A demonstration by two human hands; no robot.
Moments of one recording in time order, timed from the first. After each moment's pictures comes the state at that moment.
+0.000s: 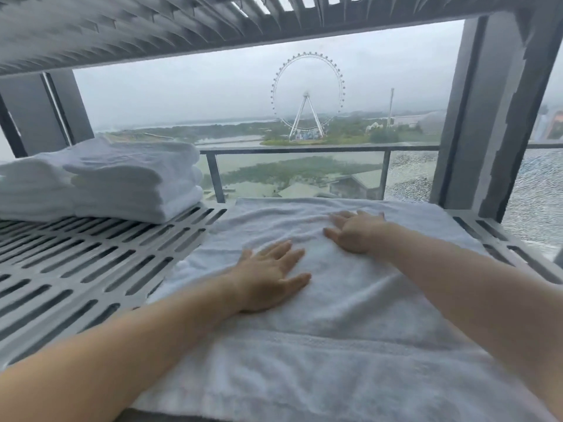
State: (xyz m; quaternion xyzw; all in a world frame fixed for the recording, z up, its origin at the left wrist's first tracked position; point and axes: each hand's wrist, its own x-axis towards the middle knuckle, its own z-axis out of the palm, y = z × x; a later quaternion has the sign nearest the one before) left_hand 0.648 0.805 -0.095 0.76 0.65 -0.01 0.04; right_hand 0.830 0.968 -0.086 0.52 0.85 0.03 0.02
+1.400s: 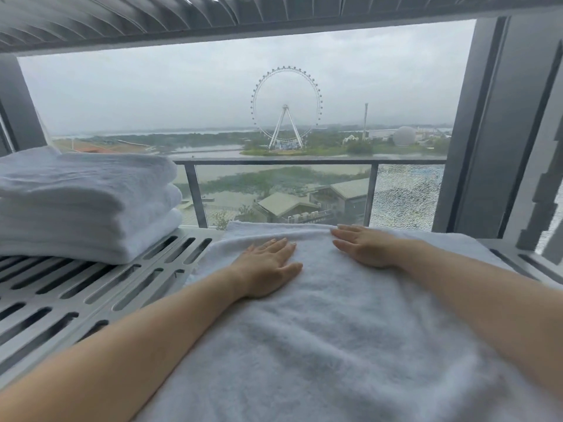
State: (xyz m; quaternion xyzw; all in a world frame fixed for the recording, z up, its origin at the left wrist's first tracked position) left_hand 0.588 0.956 -0.100 0.78 0.62 0.03 0.04; right_hand 0.819 1.056 -0.091 0.48 0.87 -0.05 -0.03
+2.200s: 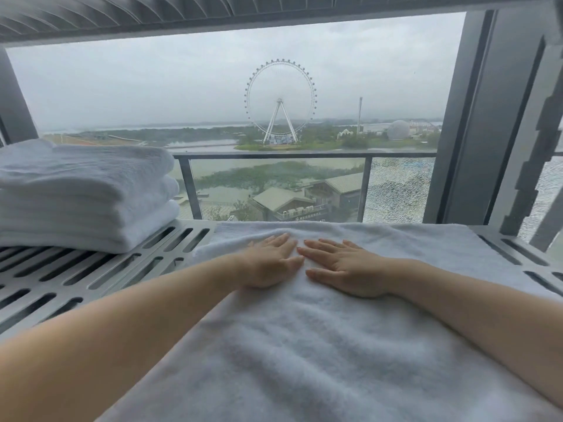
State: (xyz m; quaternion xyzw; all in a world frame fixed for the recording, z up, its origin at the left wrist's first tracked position) left_hand 0.604 0.937 -0.093 0.77 0.63 0.00 0.07; right_hand 0.800 0.968 -0.103 0.37 0.93 -0.06 0.00
